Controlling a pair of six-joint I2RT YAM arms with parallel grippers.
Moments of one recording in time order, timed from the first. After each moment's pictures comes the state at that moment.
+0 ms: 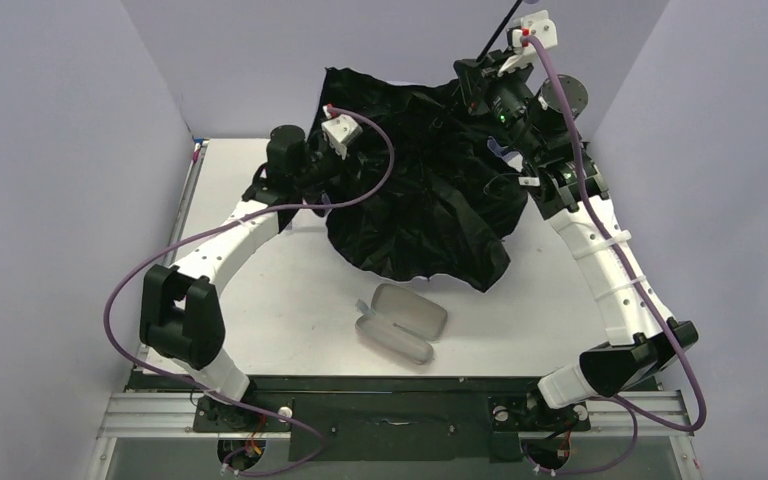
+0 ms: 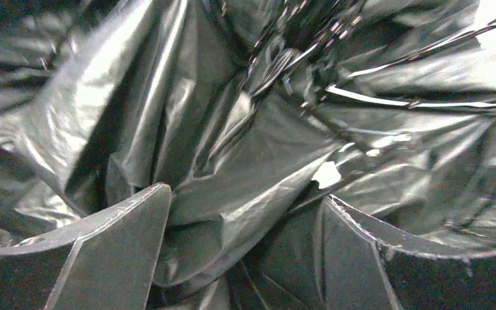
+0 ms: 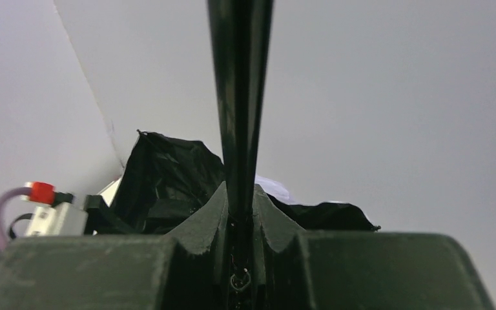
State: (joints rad) left arm -0.38 1.65 1.34 0.09 0.47 0.18; right arm 0.41 1.47 1.79 -0.11 -0.09 0.05
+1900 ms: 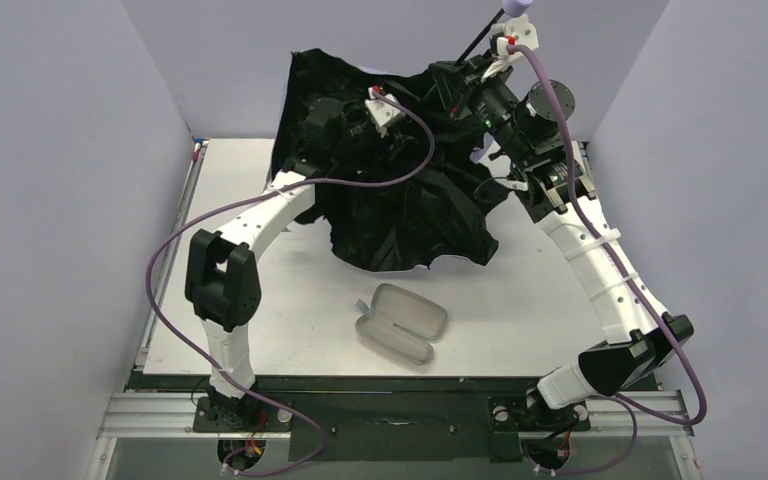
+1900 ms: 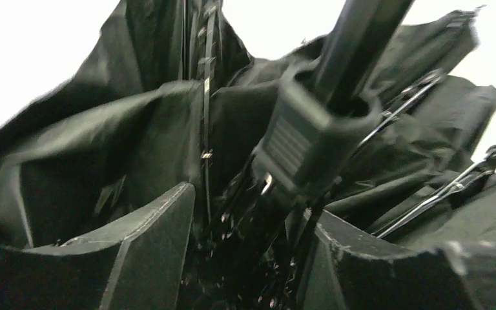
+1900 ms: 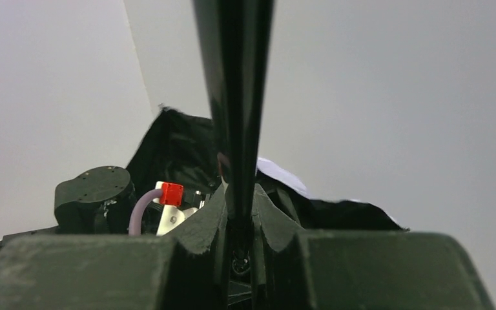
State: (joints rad) left arm -0.47 1.95 1.74 0.19 0.54 0.33; right arm 0.47 1.48 1.77 -0.01 -0.17 0.07
